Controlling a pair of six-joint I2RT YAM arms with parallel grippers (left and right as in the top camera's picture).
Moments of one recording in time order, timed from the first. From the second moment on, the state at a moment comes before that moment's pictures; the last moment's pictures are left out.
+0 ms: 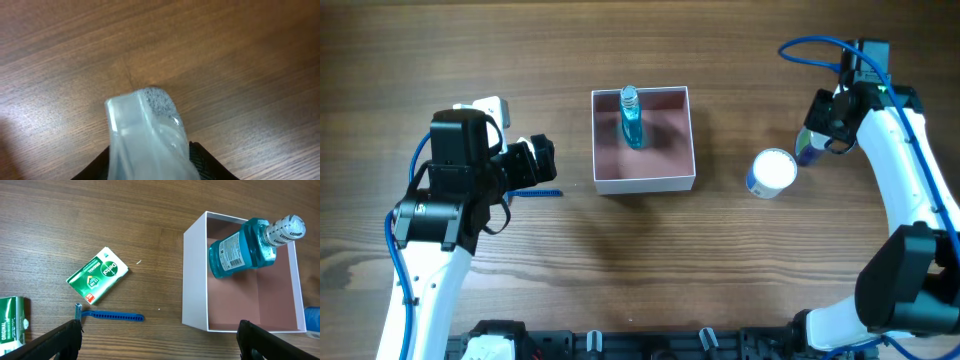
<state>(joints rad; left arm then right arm) -0.07 1.11 1.03 -0.79 0.10 -0.28 -0.11 1.69 1.33 -0.80 0.17 0.24</state>
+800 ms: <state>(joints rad) -0.07 1.11 1.03 -0.79 0.10 -0.28 -0.03 1.37 1.37 -0.89 0.19 0.16</state>
